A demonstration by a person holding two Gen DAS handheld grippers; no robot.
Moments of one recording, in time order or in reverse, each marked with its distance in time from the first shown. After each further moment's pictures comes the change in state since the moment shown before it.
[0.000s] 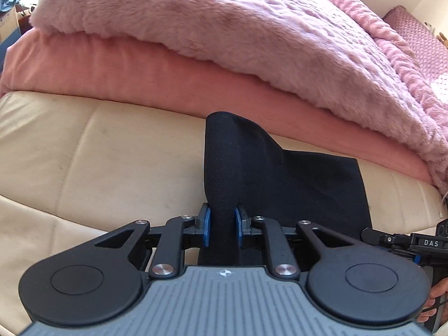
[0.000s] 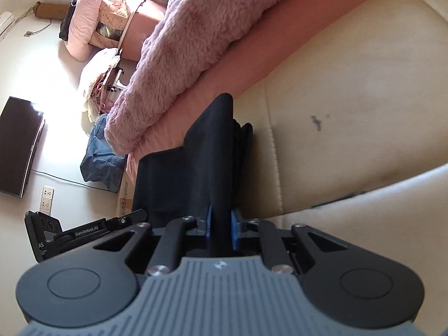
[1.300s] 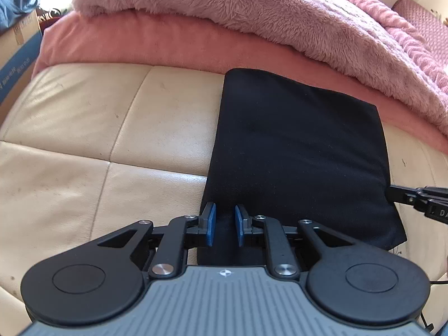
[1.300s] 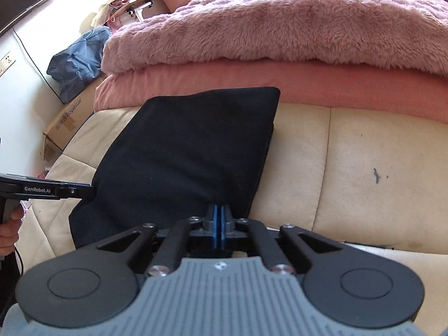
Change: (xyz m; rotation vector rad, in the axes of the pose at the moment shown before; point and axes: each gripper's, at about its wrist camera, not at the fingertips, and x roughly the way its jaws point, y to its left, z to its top) left arm -0.024 0.036 -0.065 0.054 -0.025 0.105; right arm 0.033 0.067 -0.048 -0.633 0.000 -0.324
